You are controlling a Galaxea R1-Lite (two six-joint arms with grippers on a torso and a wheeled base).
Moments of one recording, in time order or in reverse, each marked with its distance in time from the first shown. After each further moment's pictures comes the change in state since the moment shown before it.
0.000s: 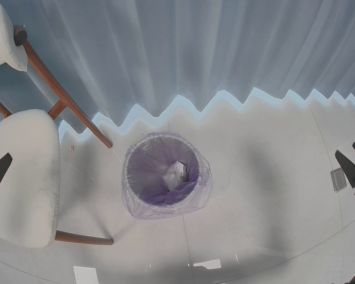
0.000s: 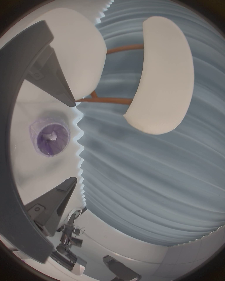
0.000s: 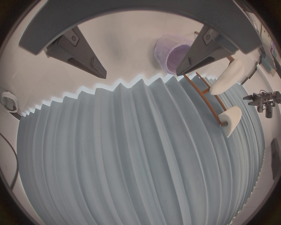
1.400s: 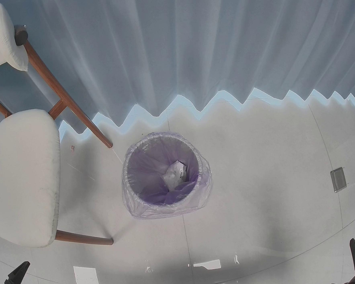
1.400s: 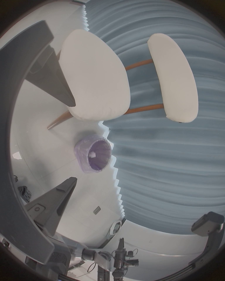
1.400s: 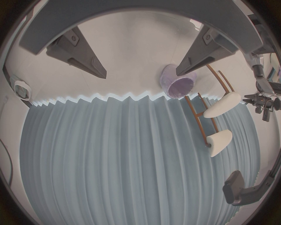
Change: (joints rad) left arm 0.213 -0.649 0.534 0.321 -0.099 0.356; right arm -0.053 -0.987 0.106 0.947 0.001 -0.145
